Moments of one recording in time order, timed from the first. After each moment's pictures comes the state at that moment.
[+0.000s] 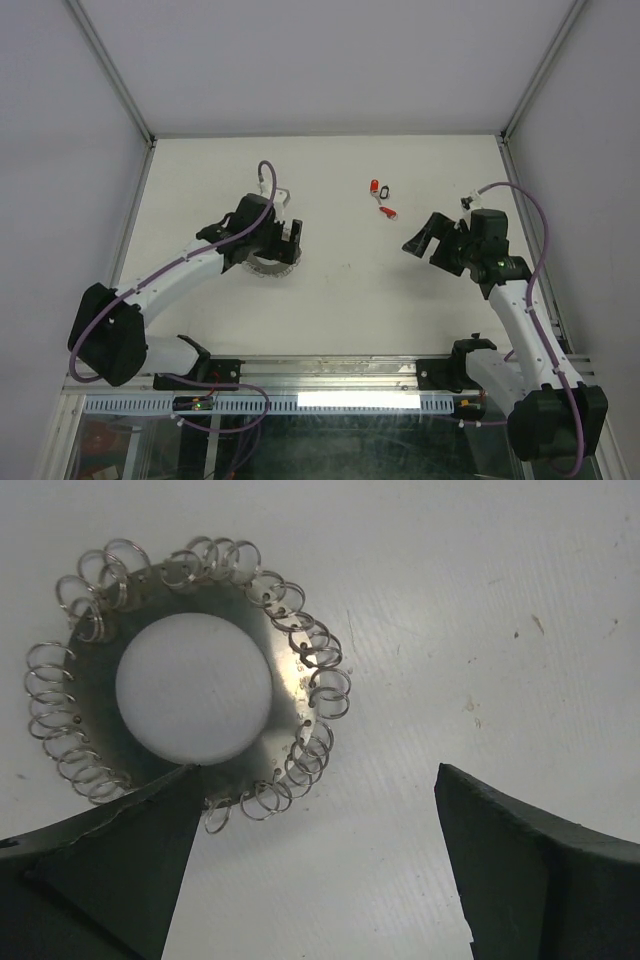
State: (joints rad) left arm -0.56 1.30 0.89 -0.38 0.00 -0.26; right arm 0.07 0.90 0.70 -0.56 -0.35 0.52
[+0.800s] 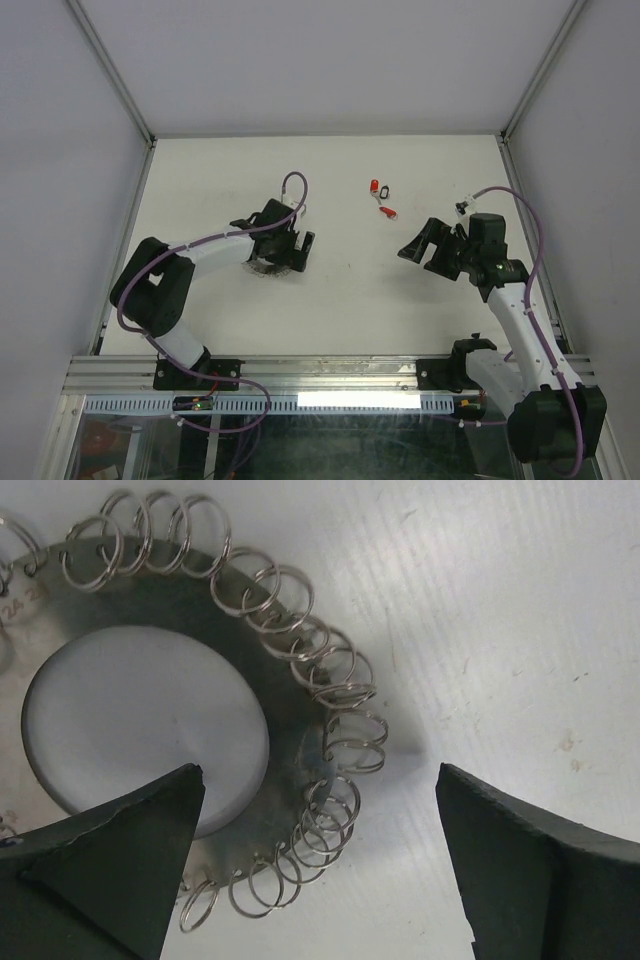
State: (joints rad) left arm -0.59 1.63 0.92 -0.31 0.00 -0.22; right arm 0.07 0.89 0.66 -0.56 -0.44 0.52
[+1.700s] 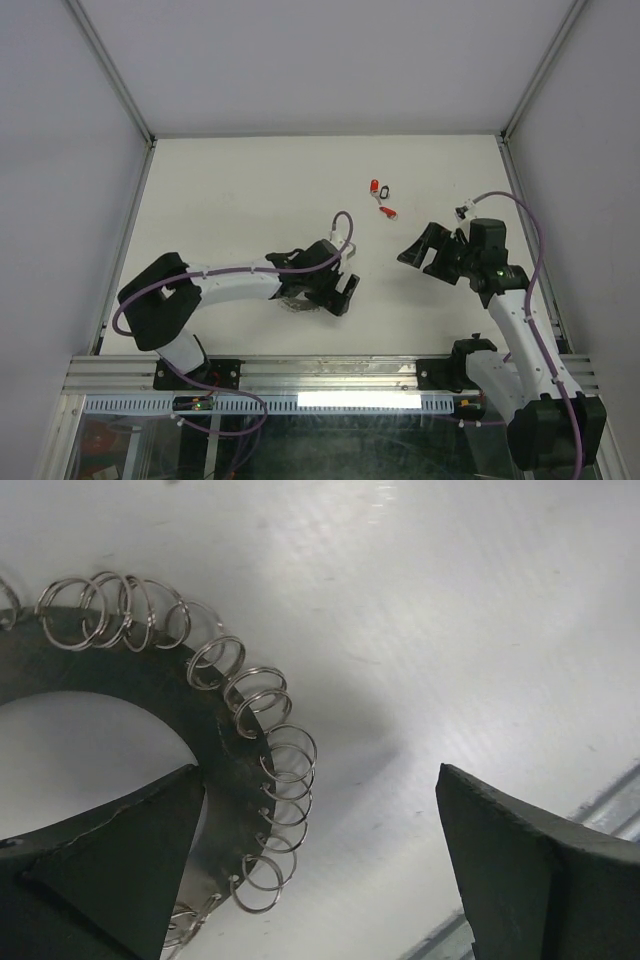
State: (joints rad) left arm -0.97 1.60 0.87 -0.23 0.03 -0.39; right arm 0.07 0.84 0.63 -0.56 -0.46 0.52
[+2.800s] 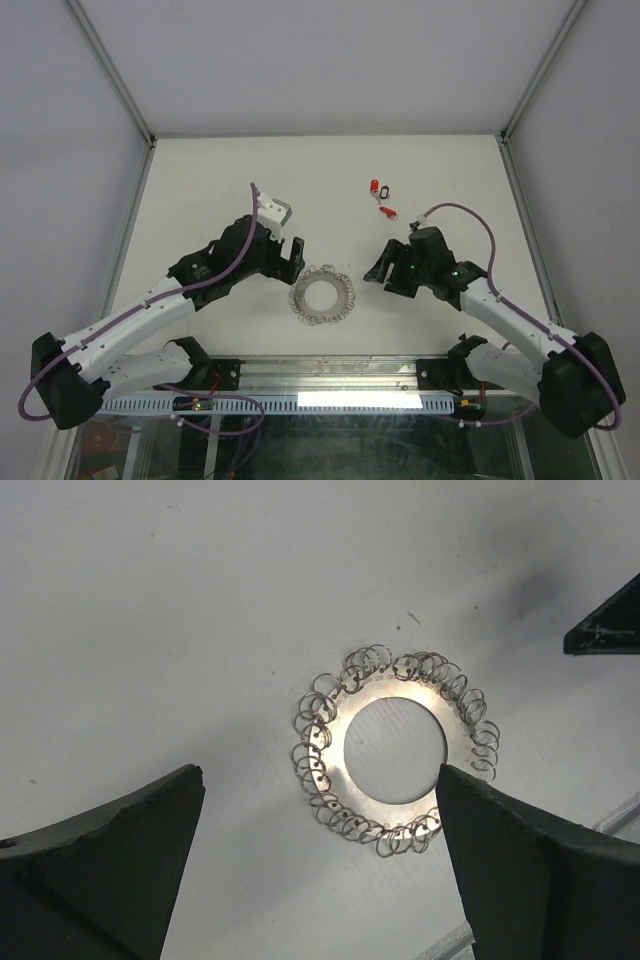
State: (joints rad) left arm -0.80 1.01 0.83 -0.41 -0.13 -0.26; right arm 0.47 0.97 0.55 -0.41 -0.23 0.84
